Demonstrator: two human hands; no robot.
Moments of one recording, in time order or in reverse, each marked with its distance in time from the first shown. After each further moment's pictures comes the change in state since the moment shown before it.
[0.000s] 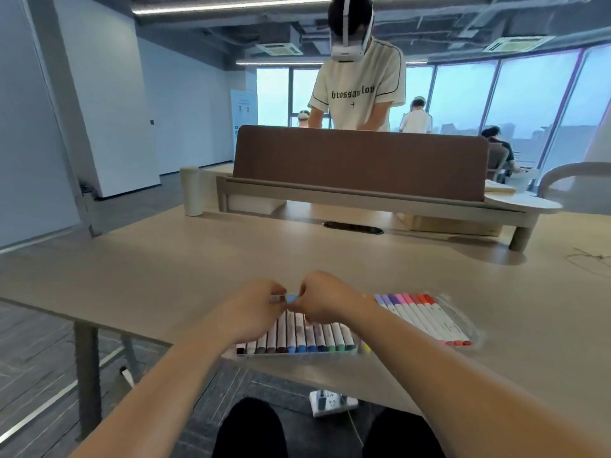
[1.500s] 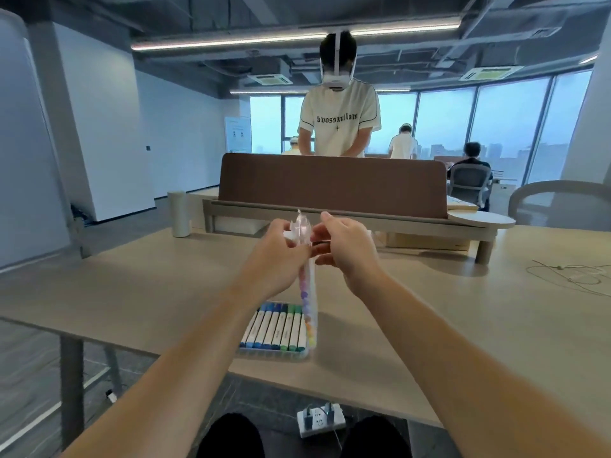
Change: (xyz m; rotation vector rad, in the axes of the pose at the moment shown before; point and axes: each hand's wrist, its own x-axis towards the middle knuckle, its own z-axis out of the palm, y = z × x) left_hand -0.004 0.130 -0.025 -0.457 0.366 0.094; right_hand -0.066 0.040 -0.091 1.076 0.582 -0.026
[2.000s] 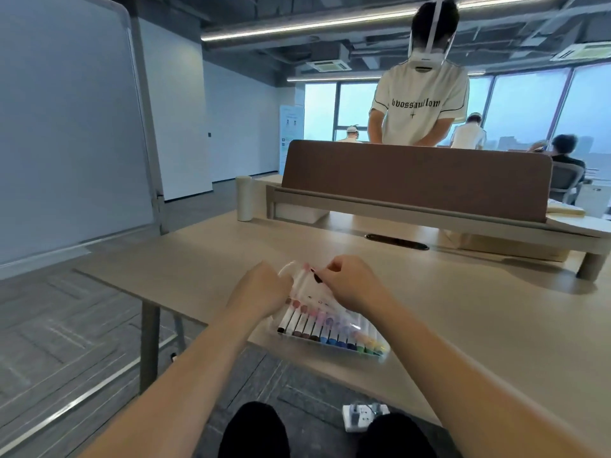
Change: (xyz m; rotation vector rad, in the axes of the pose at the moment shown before) left_hand -0.014 -0.120 -0.076 0.307 0.050 -0.389; right_hand 0.006 0.062 0.107 -0.646 -0.337 -0.084
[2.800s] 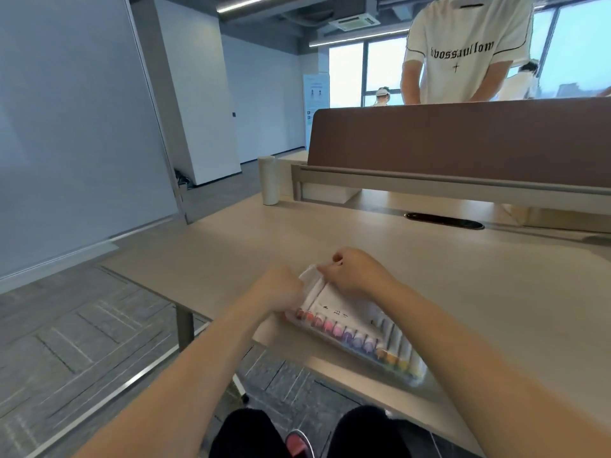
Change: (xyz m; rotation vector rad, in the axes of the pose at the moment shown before) left_hand 0.054 -0.024 0.007 0.210 -0.236 -0.112; right_hand 0.072 0.000 0.049 -0.161 -0.167 0.004
